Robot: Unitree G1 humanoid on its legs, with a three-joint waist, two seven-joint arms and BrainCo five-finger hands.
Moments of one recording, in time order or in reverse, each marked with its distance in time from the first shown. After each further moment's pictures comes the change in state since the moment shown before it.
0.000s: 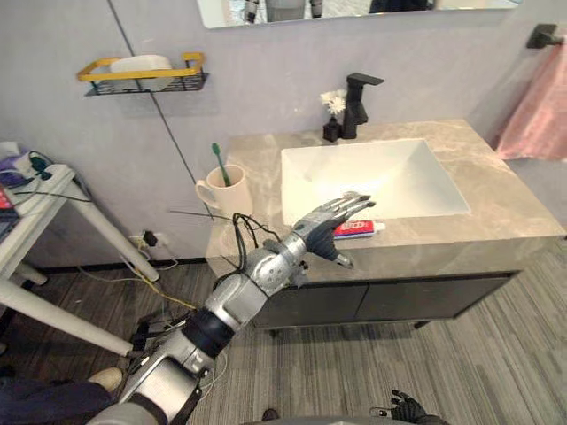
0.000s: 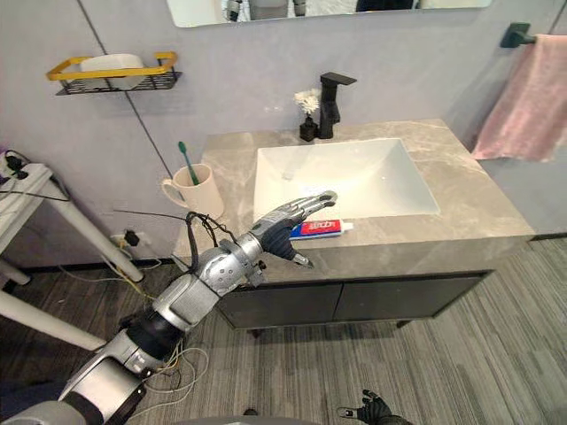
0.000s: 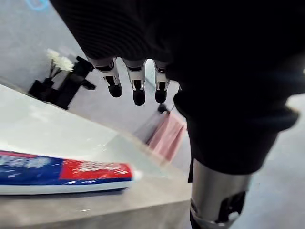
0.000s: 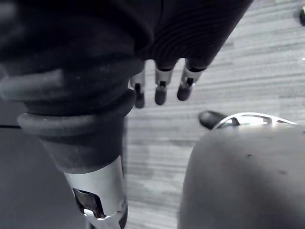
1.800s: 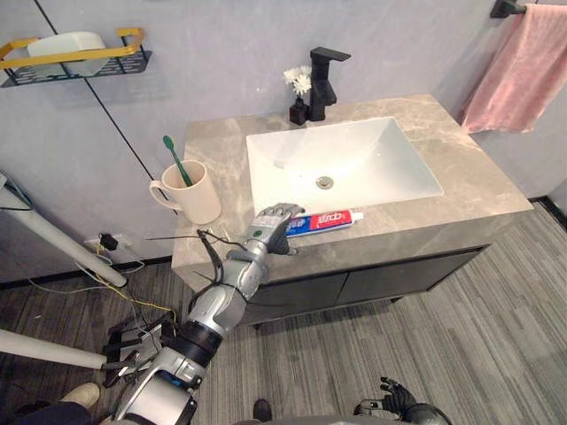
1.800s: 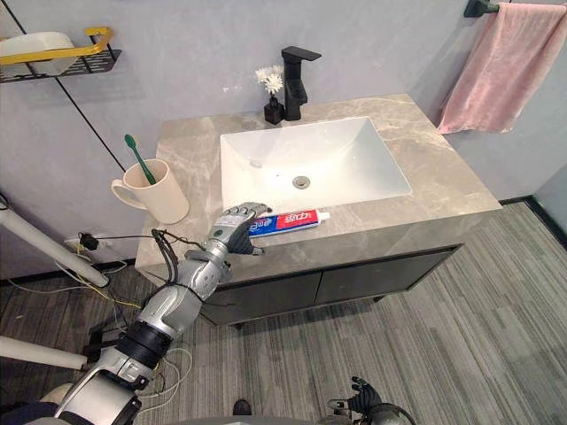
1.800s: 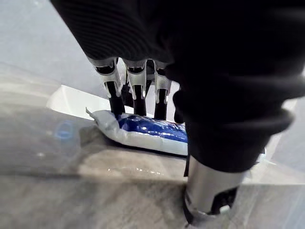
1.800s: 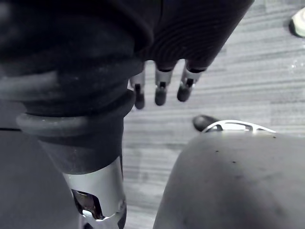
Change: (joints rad) left arm 0.177 -0.008 0.170 -0.058 0.184 0.107 0.088; right arm -0.005 0.000 0.081 -0.041 -0.007 -0.014 -0.016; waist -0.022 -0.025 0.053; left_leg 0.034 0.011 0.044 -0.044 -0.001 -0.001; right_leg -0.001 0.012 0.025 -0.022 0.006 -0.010
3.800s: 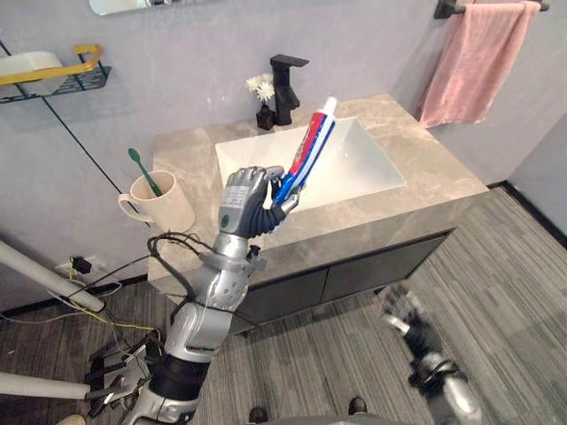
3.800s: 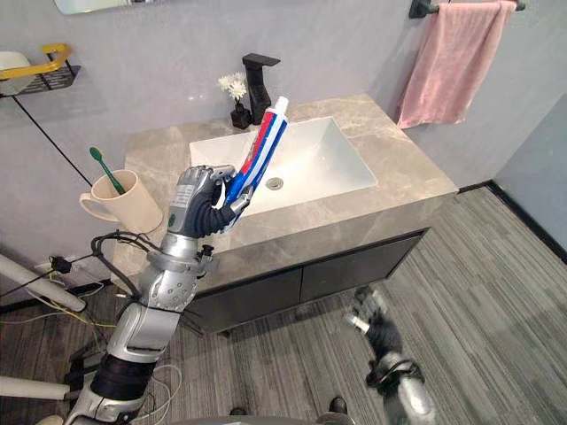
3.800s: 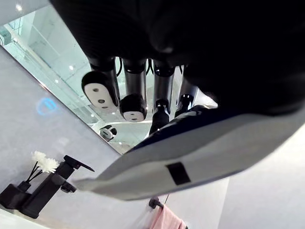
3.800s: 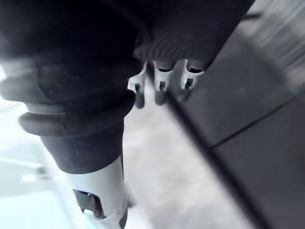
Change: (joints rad) left arm 0.226 -0.062 0.176 -0.521 -0.121 -0.140 0.182; right arm 0.223 0.028 -0.080 -1.219 0.994 -0.187 0.242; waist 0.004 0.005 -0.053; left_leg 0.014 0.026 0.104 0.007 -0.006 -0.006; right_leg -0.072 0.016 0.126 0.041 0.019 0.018
